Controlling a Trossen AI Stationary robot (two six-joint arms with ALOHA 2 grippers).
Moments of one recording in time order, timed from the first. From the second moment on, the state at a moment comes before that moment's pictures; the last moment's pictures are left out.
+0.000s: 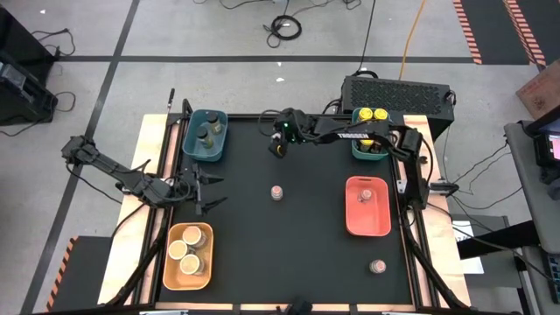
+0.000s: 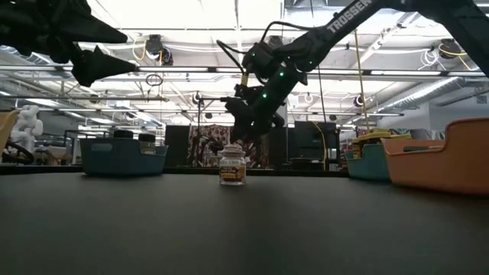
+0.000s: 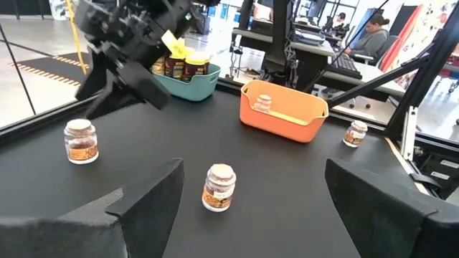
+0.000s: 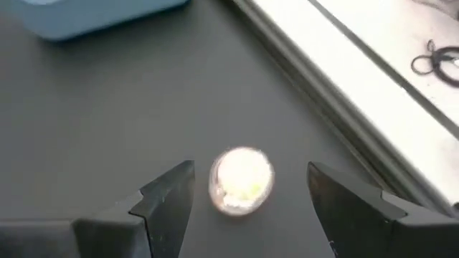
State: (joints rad) left arm -0.46 0.51 0.19 0.18 -0.64 -0.31; right arm -0.41 2.03 1.46 -0.20 0.15 0.11
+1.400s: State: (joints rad) left arm -0.14 0.49 0.23 0.67 -0.69 0.43; right arm -0.44 2.11 1.46 -0.09 0.02 0.04
